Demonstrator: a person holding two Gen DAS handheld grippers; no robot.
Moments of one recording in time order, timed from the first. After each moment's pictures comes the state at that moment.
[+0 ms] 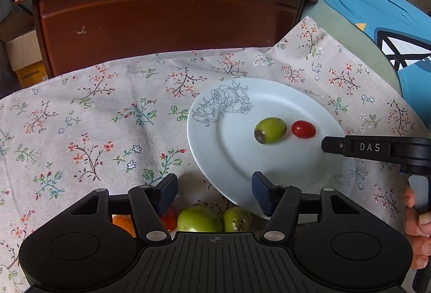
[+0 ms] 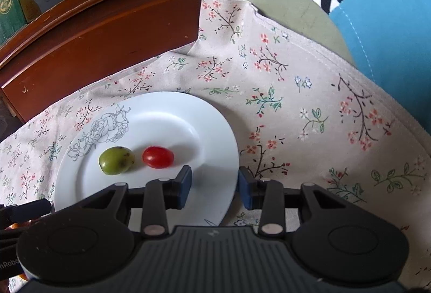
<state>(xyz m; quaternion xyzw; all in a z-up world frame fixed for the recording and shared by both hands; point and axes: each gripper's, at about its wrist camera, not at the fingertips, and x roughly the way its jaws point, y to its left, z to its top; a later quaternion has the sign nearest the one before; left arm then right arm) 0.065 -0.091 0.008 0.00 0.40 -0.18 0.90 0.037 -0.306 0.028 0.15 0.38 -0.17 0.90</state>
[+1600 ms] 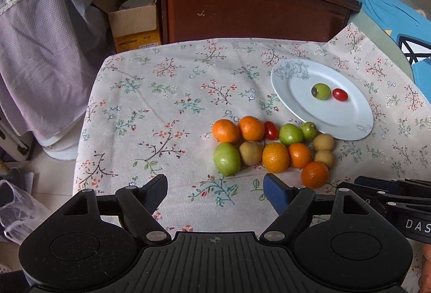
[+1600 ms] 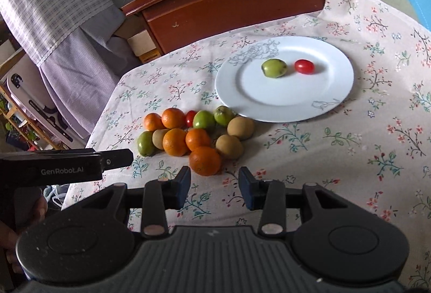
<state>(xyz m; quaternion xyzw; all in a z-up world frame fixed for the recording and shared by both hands) -0.042 0.016 0.048 0.00 0.43 -0.07 0.90 -0.060 -0.168 0.048 0.16 0.39 0.04 0.91</state>
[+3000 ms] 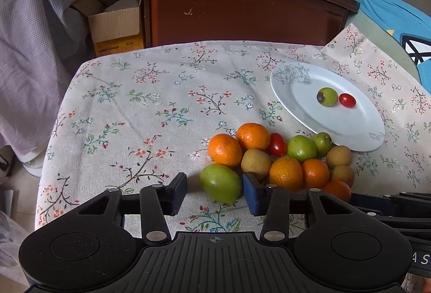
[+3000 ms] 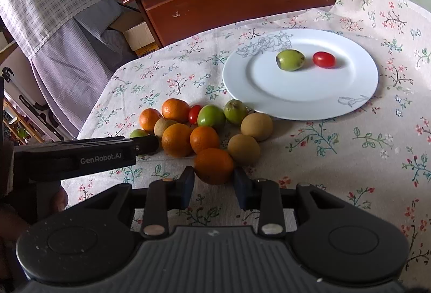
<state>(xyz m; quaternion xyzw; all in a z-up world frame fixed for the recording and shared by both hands) -0.006 0.009 0.010 -0.01 0.39 -0.11 0.91 -0.035 -0.151 0.024 0.15 0.39 0.02 0.91</state>
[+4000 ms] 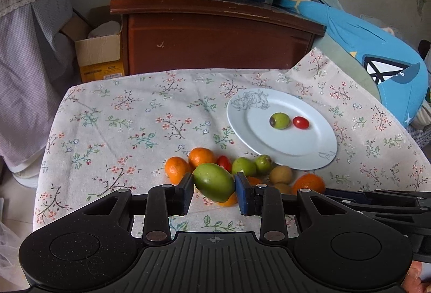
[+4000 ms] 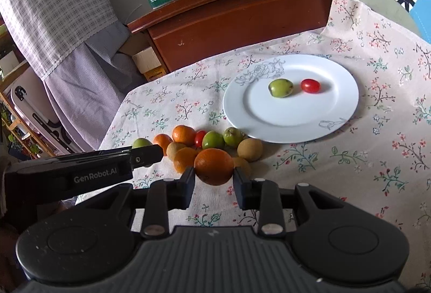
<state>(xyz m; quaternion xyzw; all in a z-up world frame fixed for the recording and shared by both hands) -0.036 -0.014 0.059 -0.02 0.36 -0.14 0.92 -0.058 -0.169 0.066 0.17 0.35 0.03 0.92</state>
